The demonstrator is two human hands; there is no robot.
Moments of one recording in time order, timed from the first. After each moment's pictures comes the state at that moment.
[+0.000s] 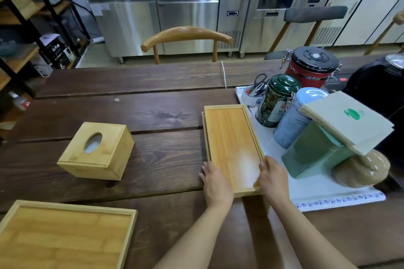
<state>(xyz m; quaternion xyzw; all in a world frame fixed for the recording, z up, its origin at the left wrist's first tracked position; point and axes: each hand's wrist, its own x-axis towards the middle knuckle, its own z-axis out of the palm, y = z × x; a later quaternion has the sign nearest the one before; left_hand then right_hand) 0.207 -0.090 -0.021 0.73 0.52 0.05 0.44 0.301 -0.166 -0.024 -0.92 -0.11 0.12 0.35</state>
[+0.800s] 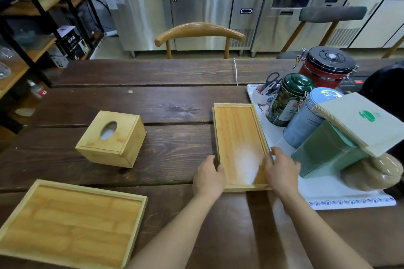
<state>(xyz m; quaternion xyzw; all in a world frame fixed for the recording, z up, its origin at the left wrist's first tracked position) 0.173 -0.061 -0.010 0.75 0.49 0.06 0.44 0.303 -0.160 -0.011 -0.95 -0.20 0.05 0.22</state>
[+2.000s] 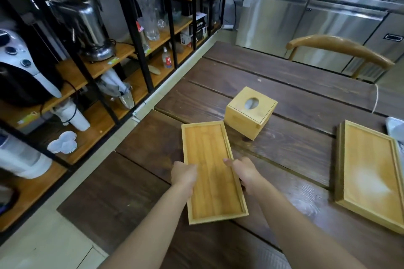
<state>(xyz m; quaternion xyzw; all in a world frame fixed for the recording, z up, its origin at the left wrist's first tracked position) -0.139 0.010 0.001 0.30 0.74 0.24 0.56 0.007 -0.004 0.000 -0.74 -0.22 0.56 0.29</state>
